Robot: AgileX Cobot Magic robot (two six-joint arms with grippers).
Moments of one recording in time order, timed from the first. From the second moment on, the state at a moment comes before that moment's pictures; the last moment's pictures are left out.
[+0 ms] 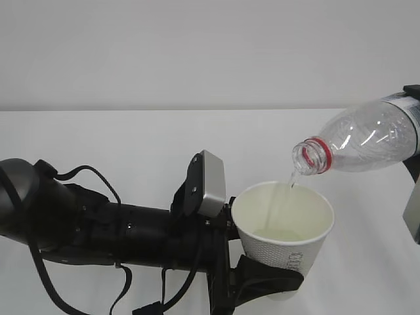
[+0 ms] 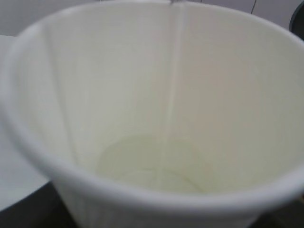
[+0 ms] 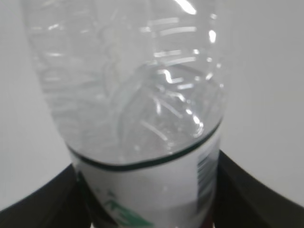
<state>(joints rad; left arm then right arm) -0.72 2.05 -0.81 0.97 -1.11 -0.48 0.23 0.99 -0.29 -0.12 -0.48 -1.40</state>
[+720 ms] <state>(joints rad) -0.72 2.05 -0.81 0.97 -1.11 -0.48 0.23 0.99 -0.29 -0.12 -0.48 -1.40</state>
